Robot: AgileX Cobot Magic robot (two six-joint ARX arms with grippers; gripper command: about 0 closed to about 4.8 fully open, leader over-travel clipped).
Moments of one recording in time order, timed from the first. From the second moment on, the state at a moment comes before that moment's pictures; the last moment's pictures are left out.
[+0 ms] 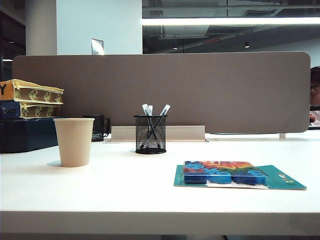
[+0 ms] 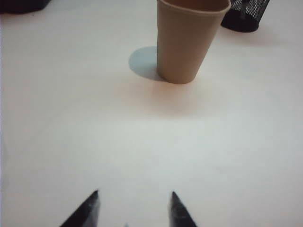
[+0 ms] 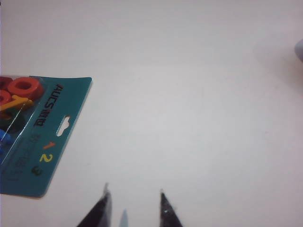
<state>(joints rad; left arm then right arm) -0.31 0.13 0.04 -0.27 -0.12 -0.13 0.31 0.29 0.01 -0.12 0.27 0.15</state>
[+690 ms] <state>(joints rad) -0.31 0.13 0.03 -0.24 -0.12 -0.11 0.31 0.29 0.01 -0.12 0.27 0.13</state>
